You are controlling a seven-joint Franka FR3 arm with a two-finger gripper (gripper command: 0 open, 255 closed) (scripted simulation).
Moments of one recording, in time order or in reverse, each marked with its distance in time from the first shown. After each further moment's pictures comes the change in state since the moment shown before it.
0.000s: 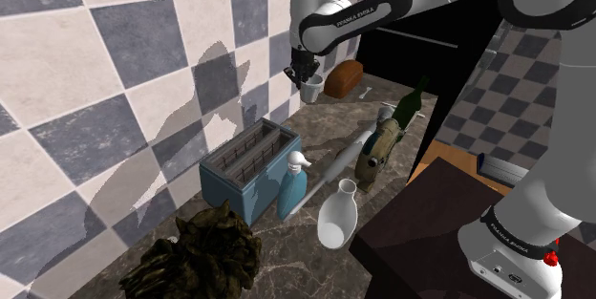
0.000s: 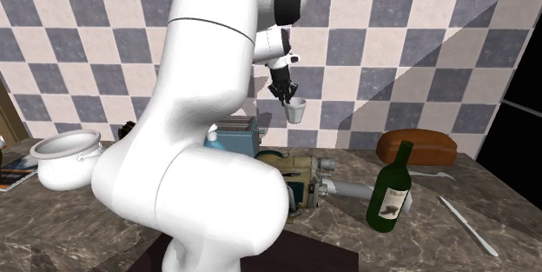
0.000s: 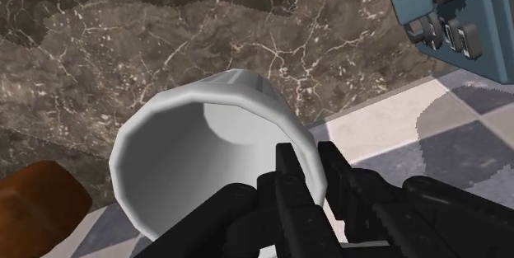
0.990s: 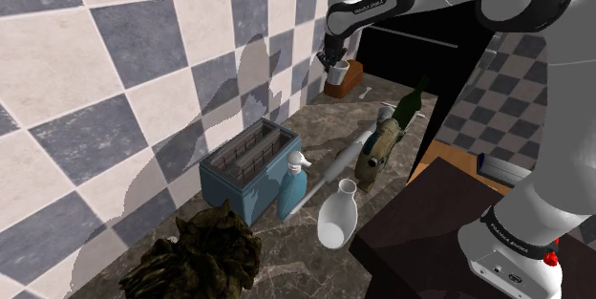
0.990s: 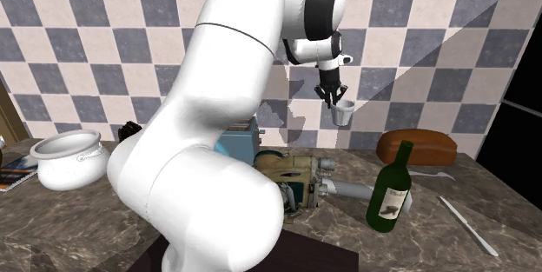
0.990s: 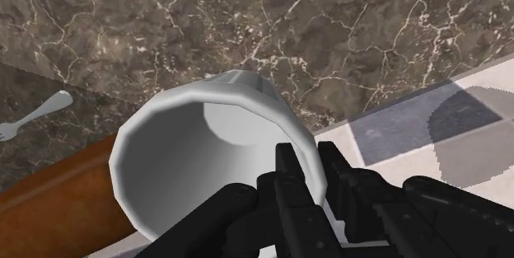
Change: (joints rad) arm -0.226 0.104 -0.050 0.160 0.066 0.002 -0.319
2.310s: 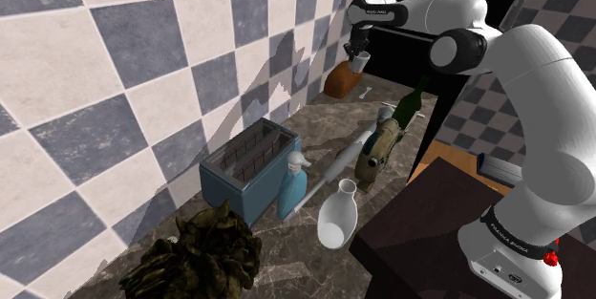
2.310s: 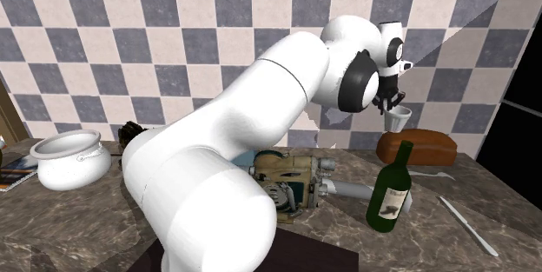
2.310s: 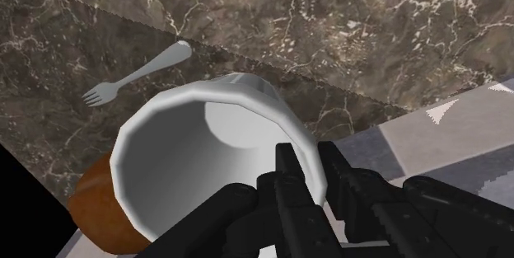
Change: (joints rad) arm -0.196 0.469 -0.028 0.765 0.070 -0.254 -0.338
